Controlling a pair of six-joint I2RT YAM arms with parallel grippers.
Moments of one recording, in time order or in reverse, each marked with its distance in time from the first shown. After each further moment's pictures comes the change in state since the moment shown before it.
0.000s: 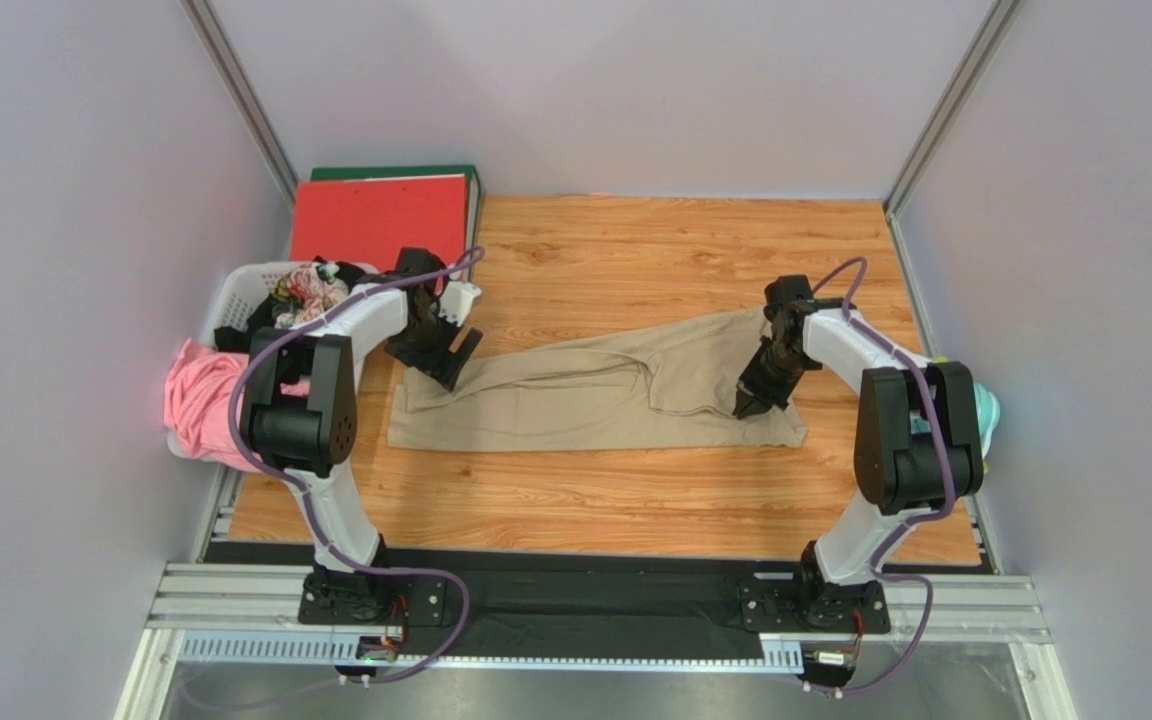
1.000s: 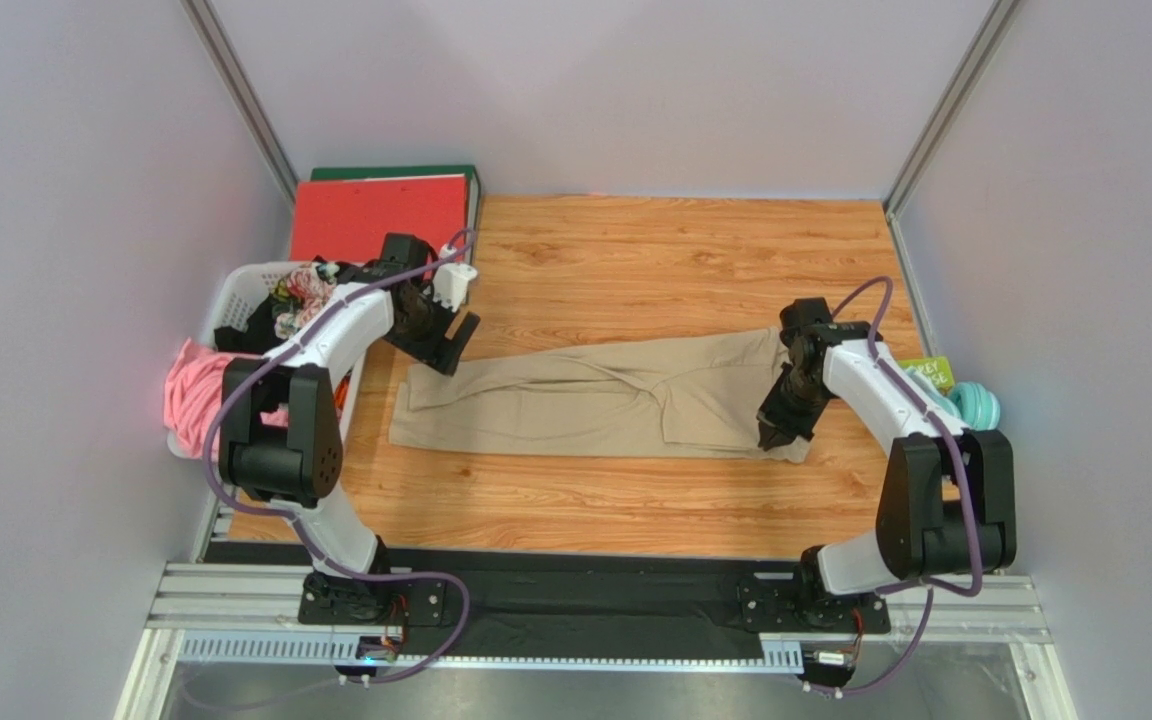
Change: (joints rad) left arm 0.000 -0.121 -0.005 -0.039 0.055 0.005; right arm 0.000 -0.256 -0.132 -0.167 0.113 -0.010
